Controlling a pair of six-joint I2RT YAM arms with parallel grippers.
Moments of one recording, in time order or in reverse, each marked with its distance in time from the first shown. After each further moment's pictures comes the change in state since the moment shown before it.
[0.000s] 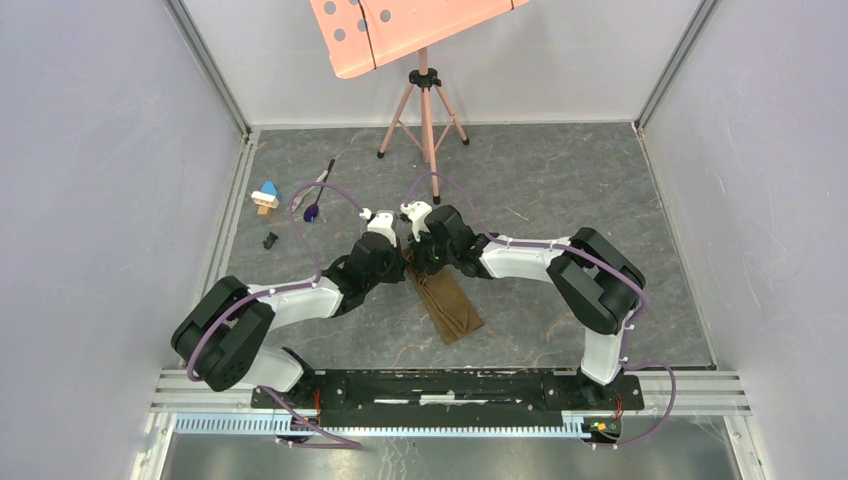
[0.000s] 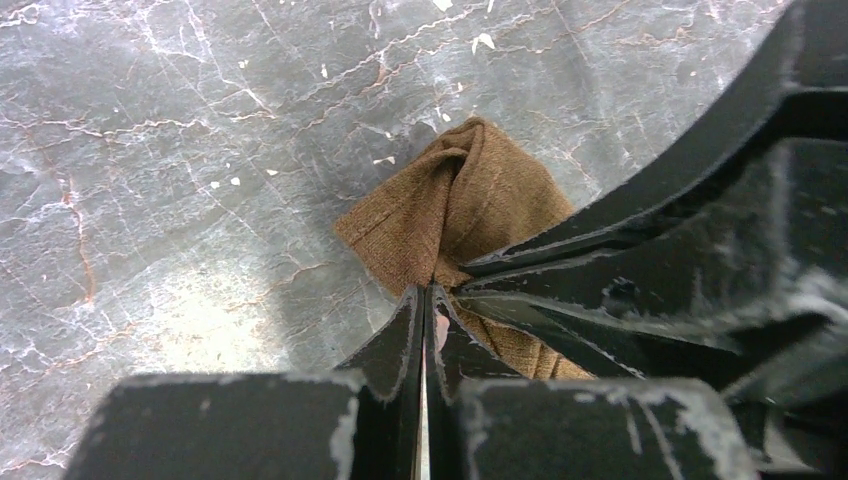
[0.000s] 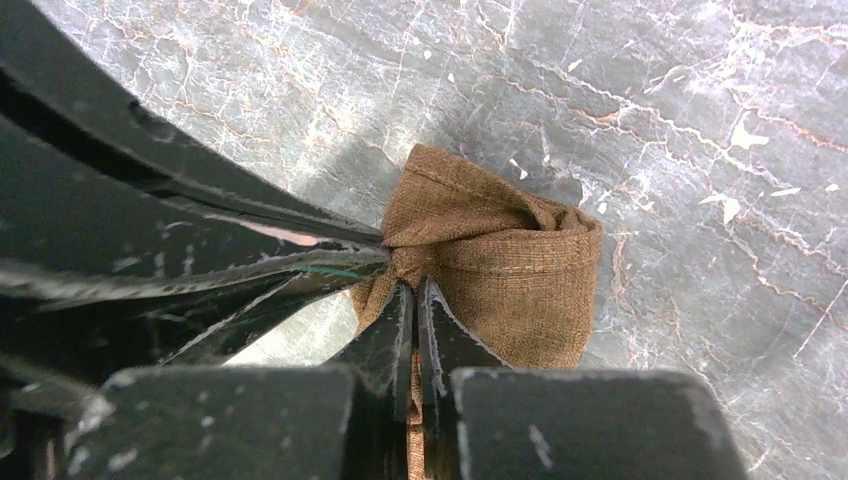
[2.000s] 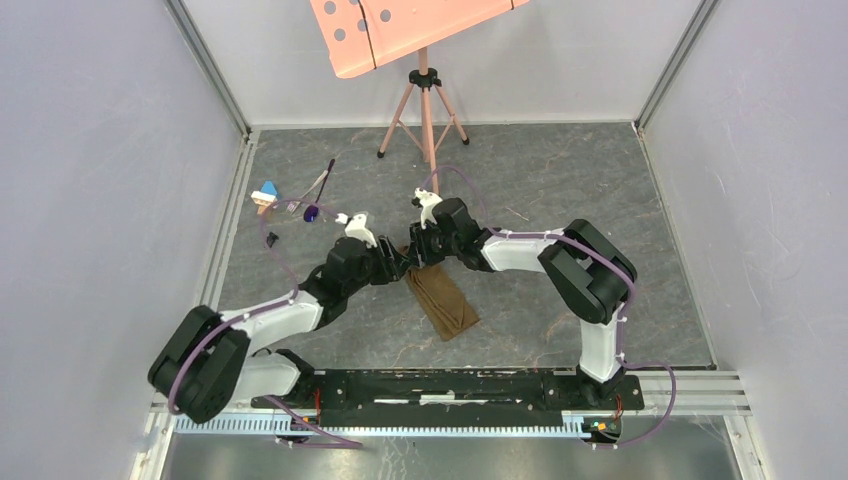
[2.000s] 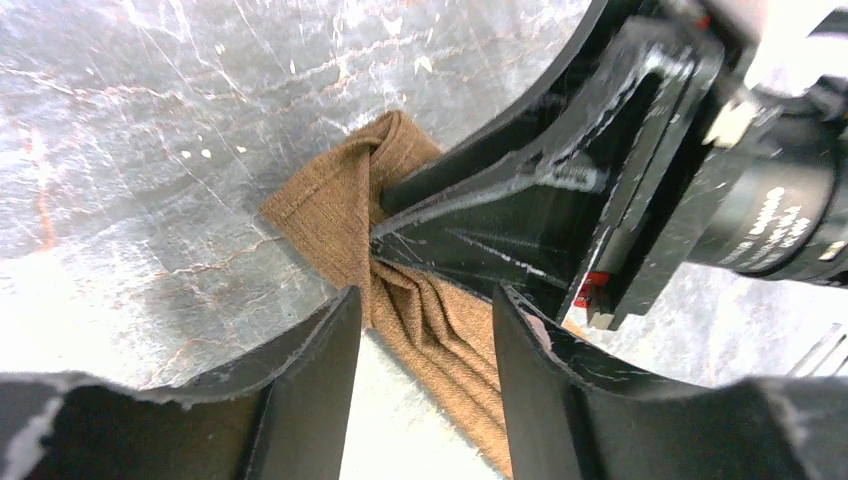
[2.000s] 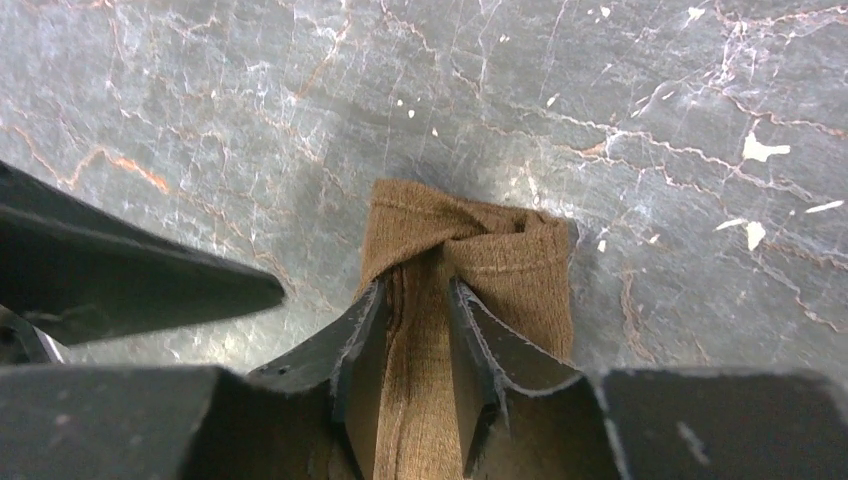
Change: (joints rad) left arm 0.076 -0.149 -0.122 0.095 0.159 -0.167; right arm -0.068 0.080 0.008 0.145 -0.116 0.248
